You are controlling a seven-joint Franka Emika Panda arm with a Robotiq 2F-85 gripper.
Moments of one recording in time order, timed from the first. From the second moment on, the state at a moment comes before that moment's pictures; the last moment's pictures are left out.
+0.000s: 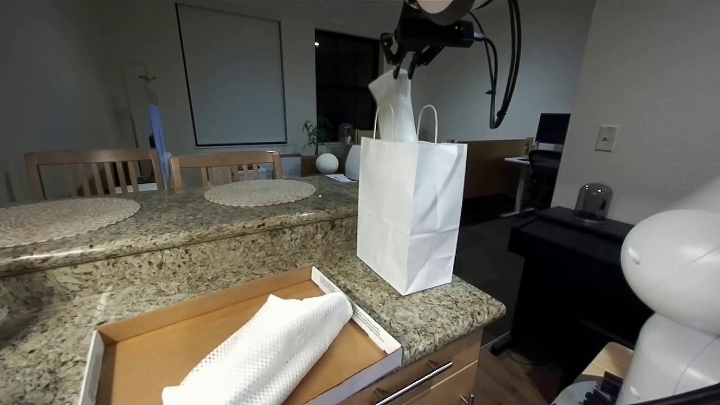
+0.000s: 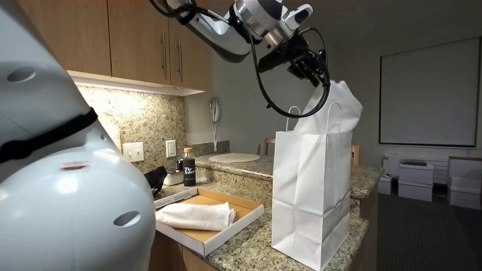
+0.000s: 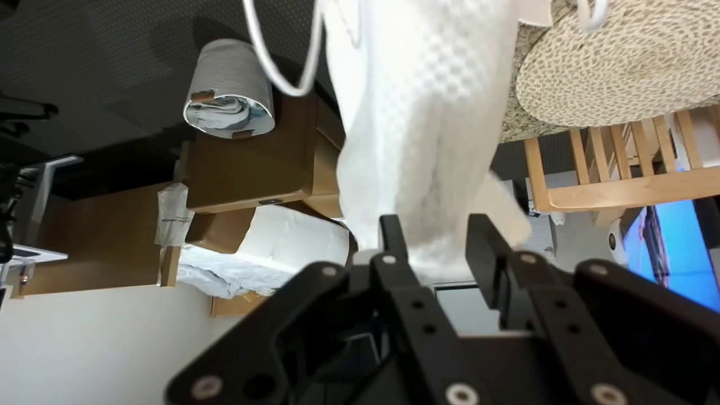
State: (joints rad) arm -0.28 -0.48 0.17 -2.23 -0.40 2.55 0.65
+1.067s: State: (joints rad) arm -0.12 -0.61 0.18 -1.93 -0.20 1.72 0.65
